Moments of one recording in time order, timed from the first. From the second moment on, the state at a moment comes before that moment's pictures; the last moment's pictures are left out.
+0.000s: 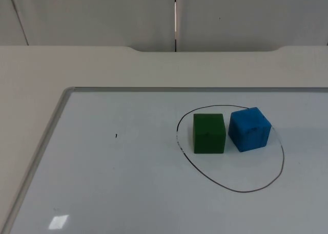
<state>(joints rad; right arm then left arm) 0.24 0.00 -0.52 0.05 1.09 -0.05 -0.42 0.00 -0.50 -0.04 1.07 0.00</state>
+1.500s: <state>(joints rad) 0.24 0.00 -0.52 0.06 1.09 -0.03 -0.34 0.00 -0.50 -0.04 1.07 0.00</state>
